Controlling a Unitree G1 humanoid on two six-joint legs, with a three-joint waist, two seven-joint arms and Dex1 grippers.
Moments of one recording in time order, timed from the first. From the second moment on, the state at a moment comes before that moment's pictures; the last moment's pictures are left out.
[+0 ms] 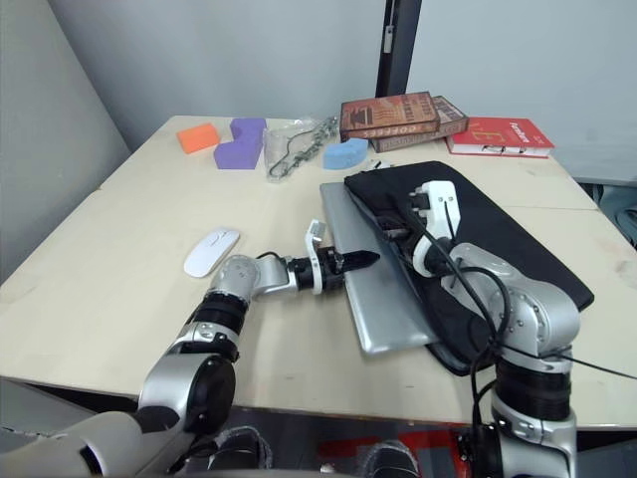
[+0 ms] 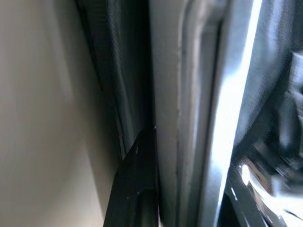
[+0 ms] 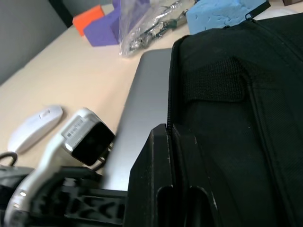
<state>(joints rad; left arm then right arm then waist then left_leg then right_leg) -0.86 -0.12 0.29 0.74 -0.81 1.11 -0.46 -0.46 -0.29 -0.36 -0.47 0.80 1.24 0.09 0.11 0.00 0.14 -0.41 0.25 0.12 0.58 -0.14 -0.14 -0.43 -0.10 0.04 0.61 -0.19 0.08</state>
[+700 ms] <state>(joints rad) -0.87 -0.12 0.16 0.67 -0.78 1.09 -0.54 -0.43 -0.44 -0.24 -0.49 0.75 1.20 0.14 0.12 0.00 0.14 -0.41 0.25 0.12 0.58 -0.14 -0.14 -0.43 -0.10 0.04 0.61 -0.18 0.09</state>
